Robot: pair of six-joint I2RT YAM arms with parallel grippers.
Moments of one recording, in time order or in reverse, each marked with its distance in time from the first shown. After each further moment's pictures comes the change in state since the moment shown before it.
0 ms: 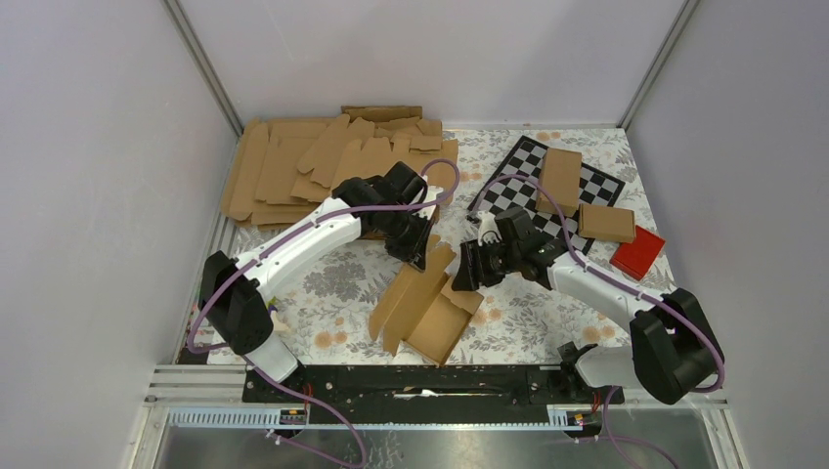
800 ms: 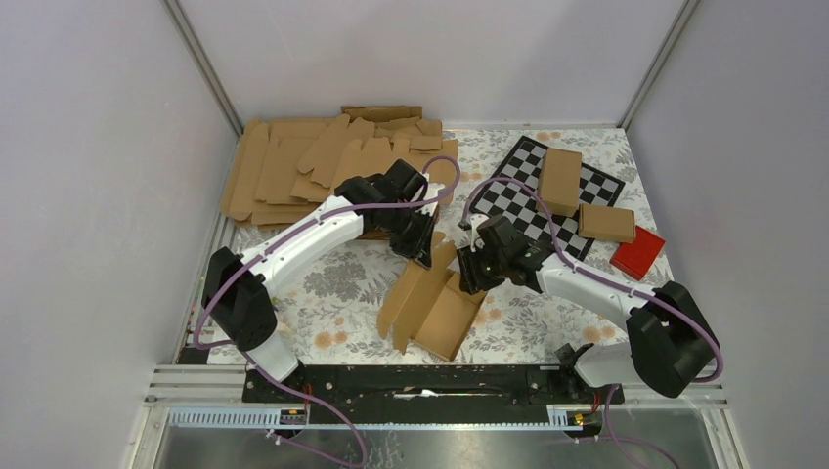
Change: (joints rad) left arm 0.018 0.024 -0.006 0.056 0.058 -0.019; right arm 0.125 0.033 0.035 -0.086 0.361 -0.053
